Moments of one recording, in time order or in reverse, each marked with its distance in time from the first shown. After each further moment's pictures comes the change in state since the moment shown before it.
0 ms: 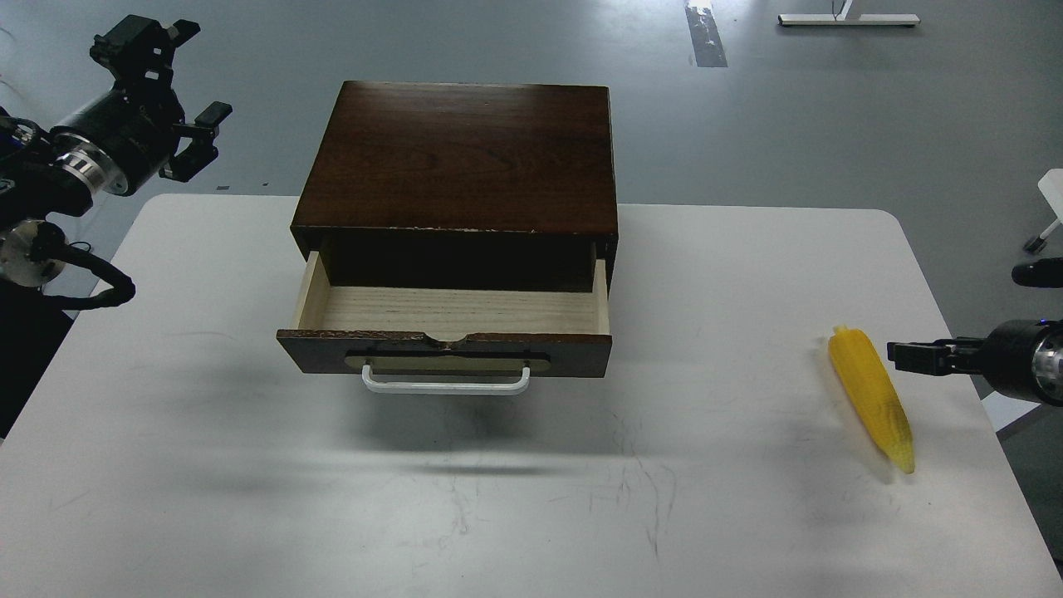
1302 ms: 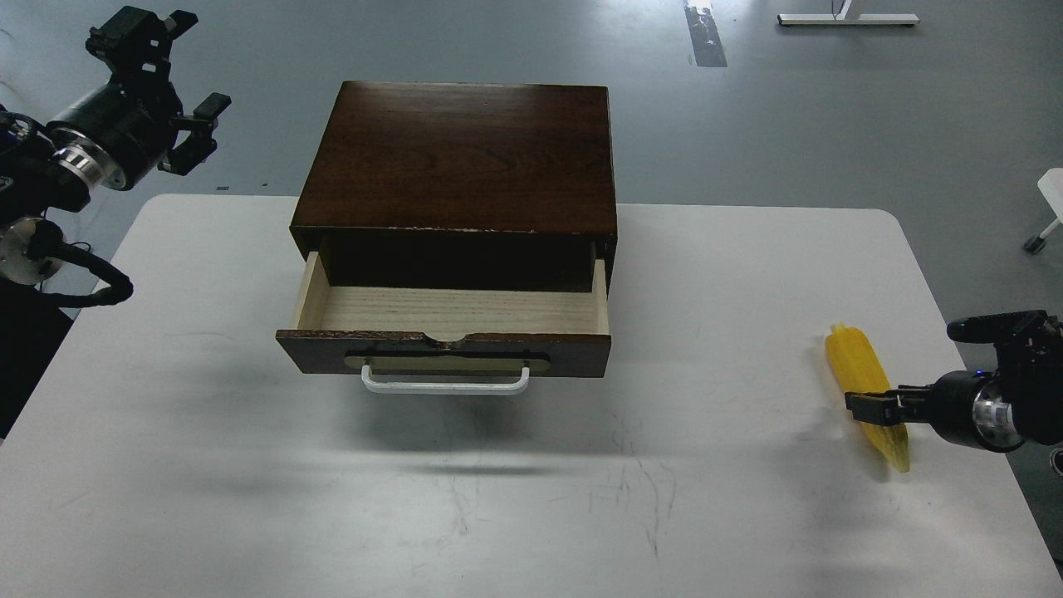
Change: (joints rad) left arm -0.005 0.004 0.000 -0.003 0.012 -0.005 -0.031; right arm -0.051 0.101 -0.087 -0.023 -0.013 -0.086 0.013
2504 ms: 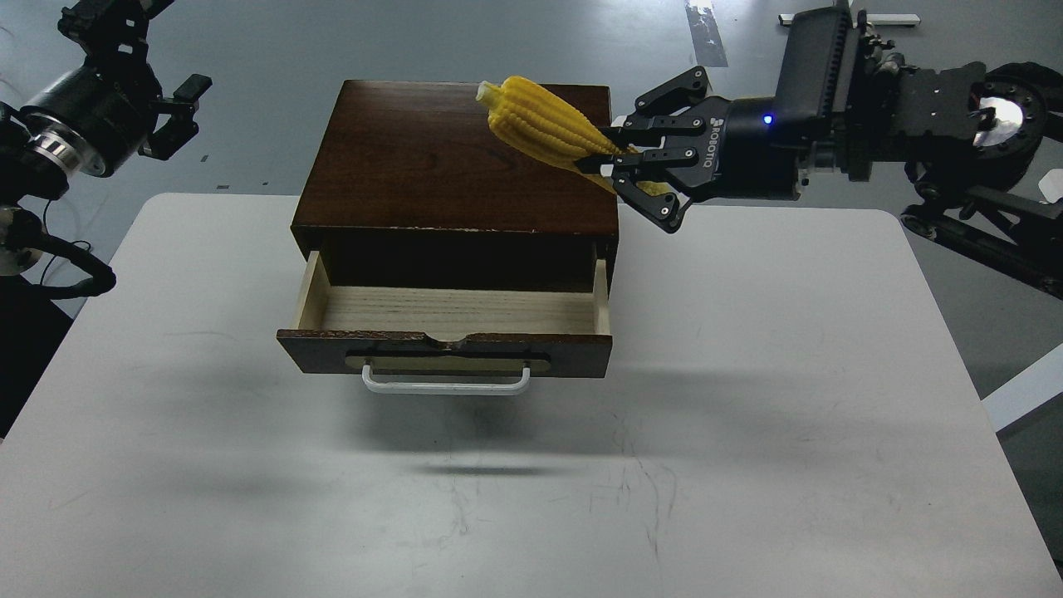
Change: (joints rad) left arm -0.015 0.035 -0.003 -0.006 0.000 0.005 -0.012; right arm 0.633 0.312 0.019 0.075 -0.570 -0.327 0.447
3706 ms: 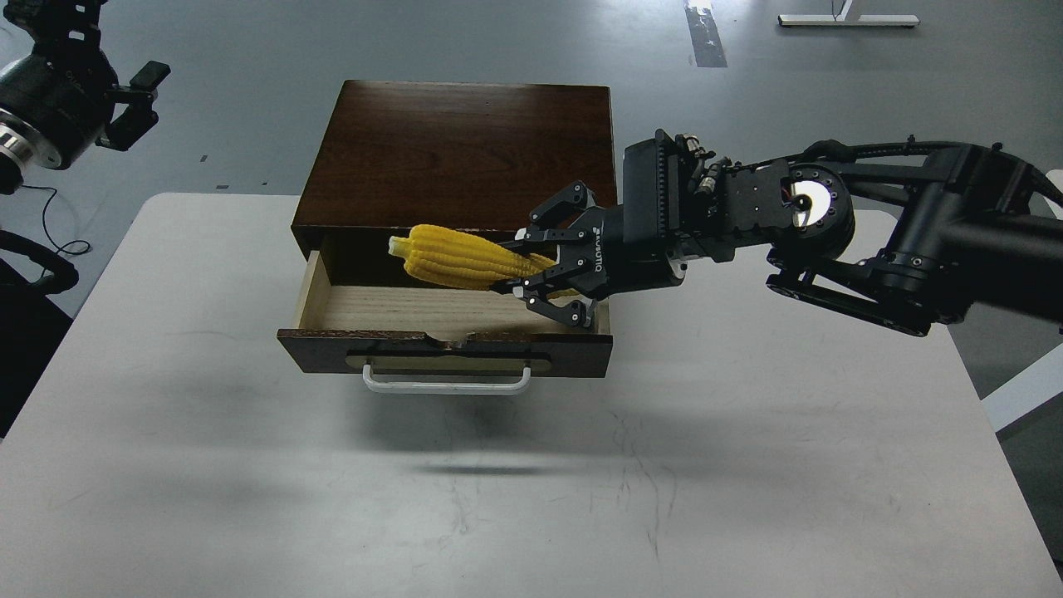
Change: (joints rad) left arm 0.000 0.056 0.002 -0.004 -0.002 -0.003 -0.018; right arm -0.035 0.266 -0.159 -0.141 -0.036 -0.054 0.000
